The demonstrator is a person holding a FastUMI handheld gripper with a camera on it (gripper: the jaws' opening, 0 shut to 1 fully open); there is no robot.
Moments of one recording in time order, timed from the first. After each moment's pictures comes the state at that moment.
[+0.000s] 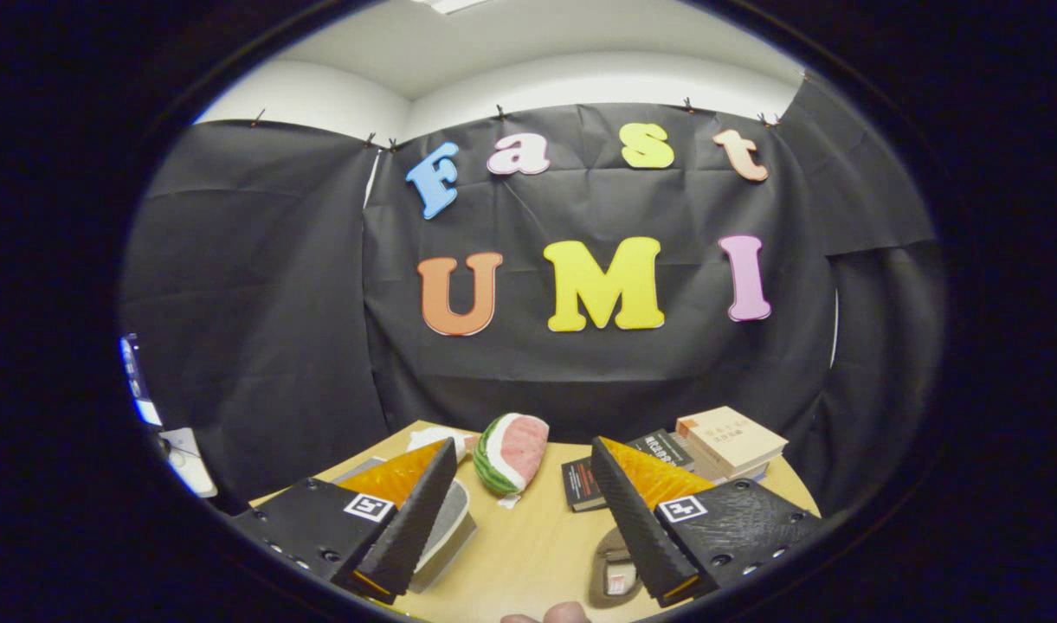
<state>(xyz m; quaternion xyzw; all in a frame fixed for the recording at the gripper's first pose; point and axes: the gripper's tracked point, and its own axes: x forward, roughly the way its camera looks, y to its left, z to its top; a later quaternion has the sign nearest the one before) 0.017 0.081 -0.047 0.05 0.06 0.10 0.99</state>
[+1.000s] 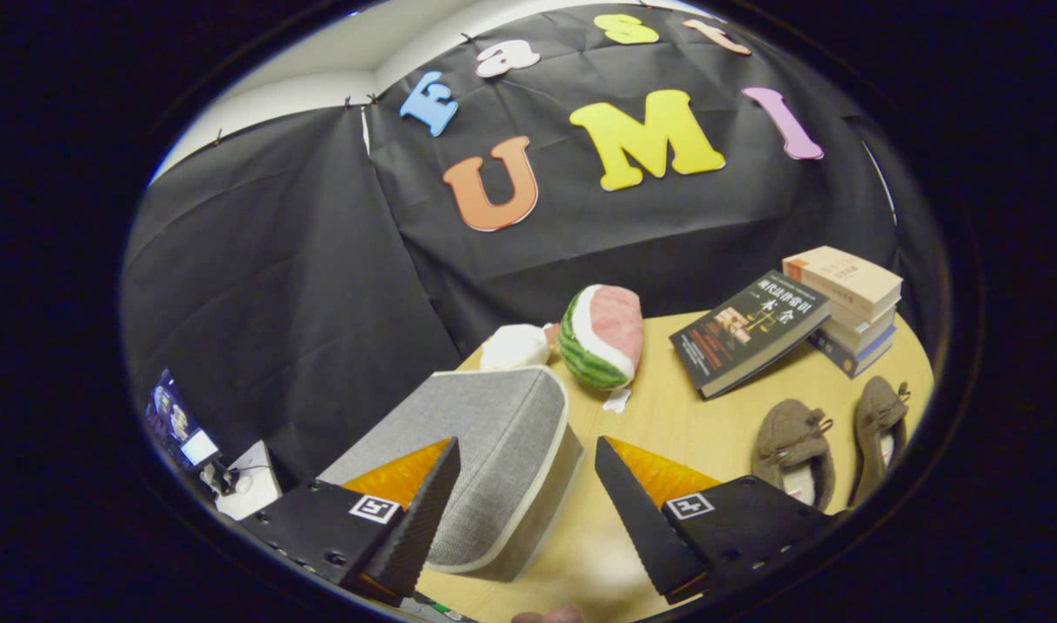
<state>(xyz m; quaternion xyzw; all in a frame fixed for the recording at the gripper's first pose) 0.043 0.205 -0.226 0.15 0.23 0.22 0.94</state>
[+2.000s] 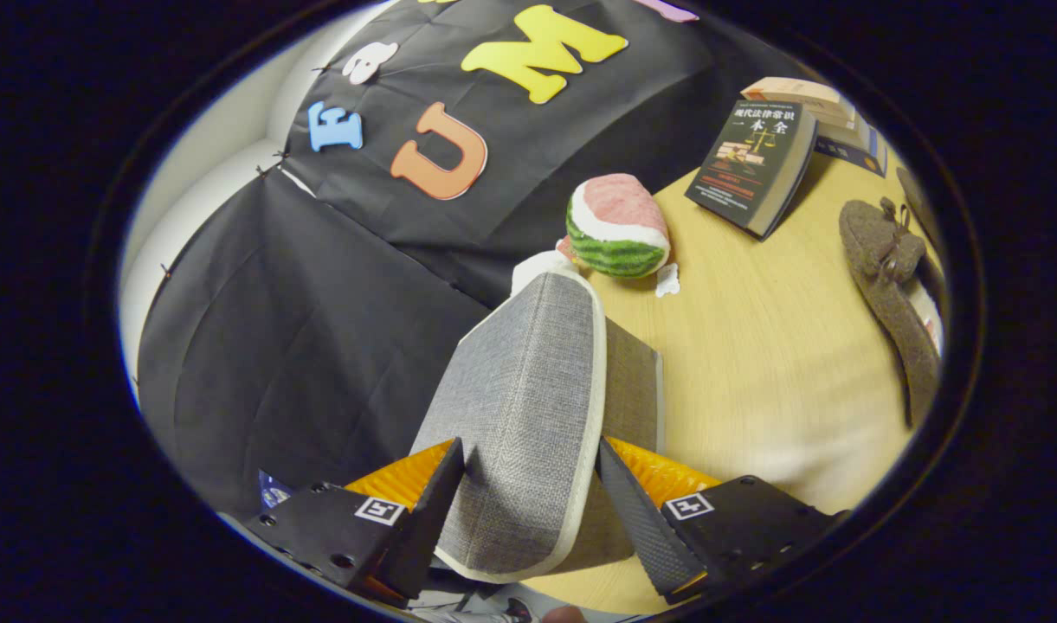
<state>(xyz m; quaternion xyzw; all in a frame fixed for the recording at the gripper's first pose) 0.034 0.256 -0.263 0.38 0.34 0.25 0.82</state>
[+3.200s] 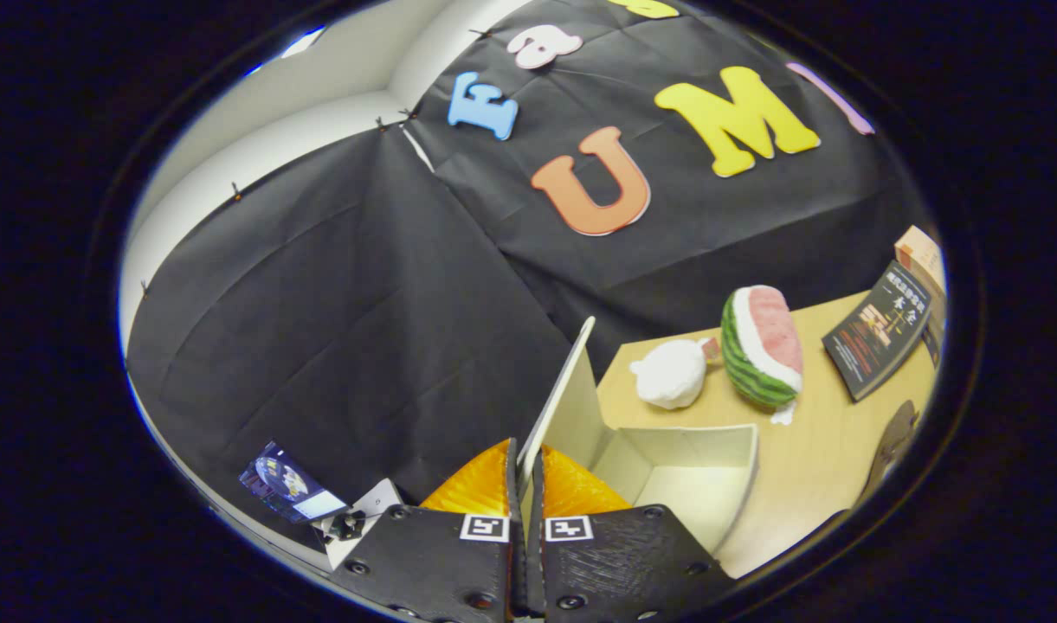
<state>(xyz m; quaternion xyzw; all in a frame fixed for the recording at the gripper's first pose) 0.039 0.380 -0.047 0.21 0.23 0.36 0.88</state>
